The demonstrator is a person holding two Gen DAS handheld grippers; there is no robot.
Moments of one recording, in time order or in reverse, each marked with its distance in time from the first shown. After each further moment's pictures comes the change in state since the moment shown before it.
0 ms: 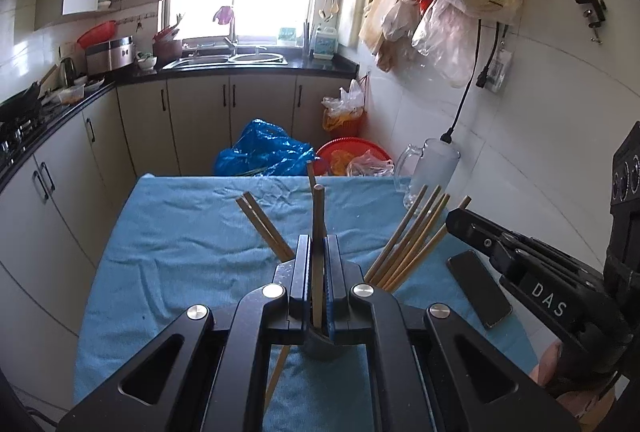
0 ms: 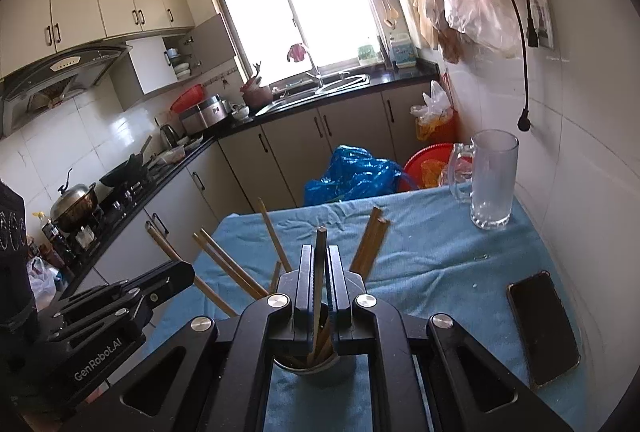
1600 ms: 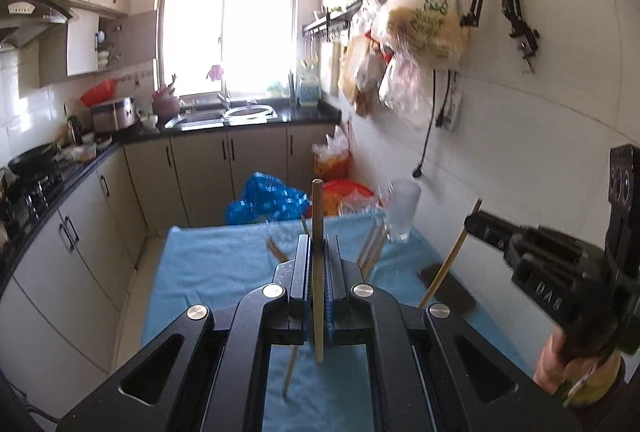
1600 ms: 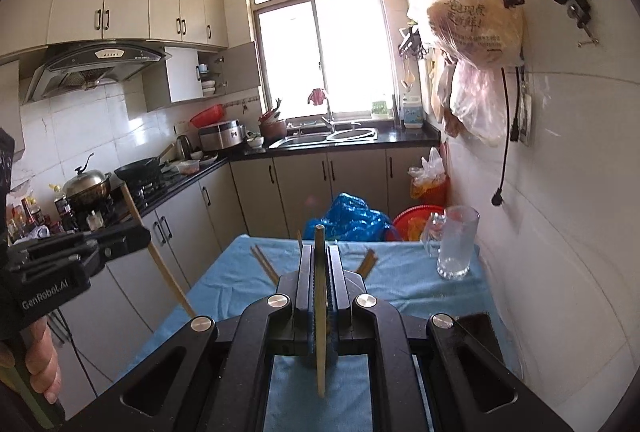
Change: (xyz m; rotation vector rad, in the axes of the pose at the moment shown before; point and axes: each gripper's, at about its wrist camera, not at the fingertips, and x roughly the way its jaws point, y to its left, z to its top) left arm -0.155 -0.026 0.025 0.100 -0.164 0.002; right arm -0.146 0.056 0.006 -0.188 -0.156 -0.036
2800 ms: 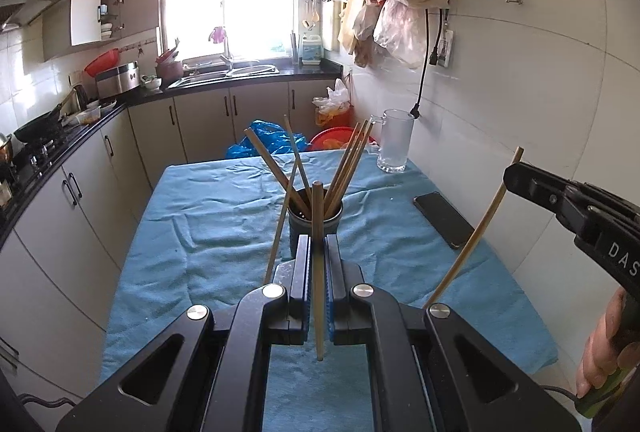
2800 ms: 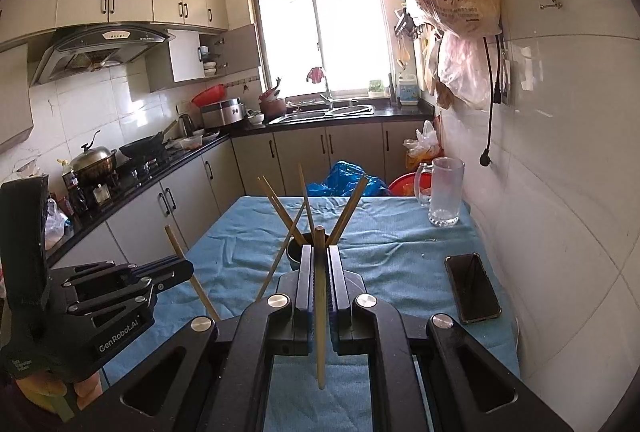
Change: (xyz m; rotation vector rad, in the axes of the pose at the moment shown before) left arm -0.010 -0.039 -0.117 0.007 0.129 0.030; right arm -0.063 -0.005 -0.079 0.006 0.067 -0.002
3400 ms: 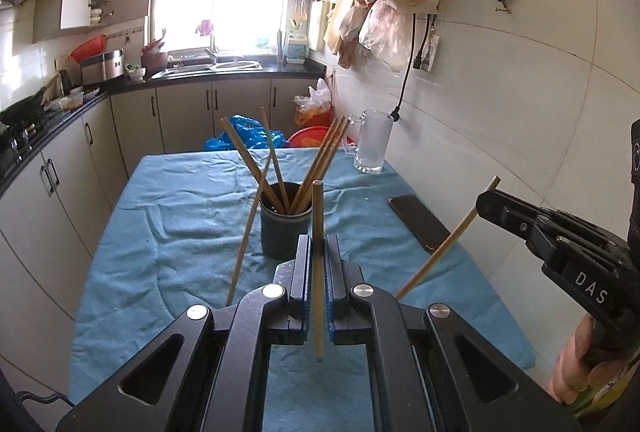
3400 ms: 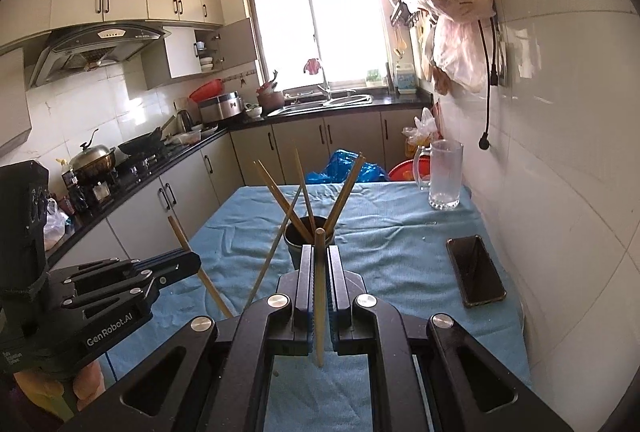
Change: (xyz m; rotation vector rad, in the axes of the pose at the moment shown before) left arm 0.004 -0.006 -0.008 -0.043 -0.007 -0.086; right arm 0.004 -0.008 -0.016 0.026 0.025 0.004
